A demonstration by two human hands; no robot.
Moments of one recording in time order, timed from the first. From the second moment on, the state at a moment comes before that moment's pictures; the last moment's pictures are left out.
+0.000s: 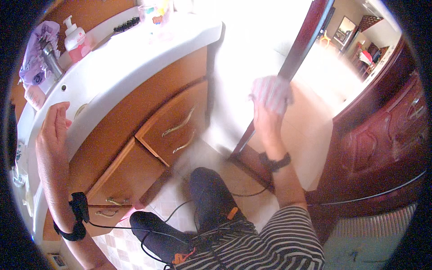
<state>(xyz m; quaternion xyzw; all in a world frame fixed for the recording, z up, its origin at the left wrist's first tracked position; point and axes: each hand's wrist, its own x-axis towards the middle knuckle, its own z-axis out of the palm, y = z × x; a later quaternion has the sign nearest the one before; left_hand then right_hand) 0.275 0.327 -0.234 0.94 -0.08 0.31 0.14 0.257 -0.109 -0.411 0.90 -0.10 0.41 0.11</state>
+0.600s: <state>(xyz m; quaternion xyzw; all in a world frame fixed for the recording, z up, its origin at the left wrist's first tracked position) 0.276 0.331 -0.240 0.93 -0.11 0.34 0.12 0.280 -0.191 -0.277 0.76 -0.01 0.64 -0.09</state>
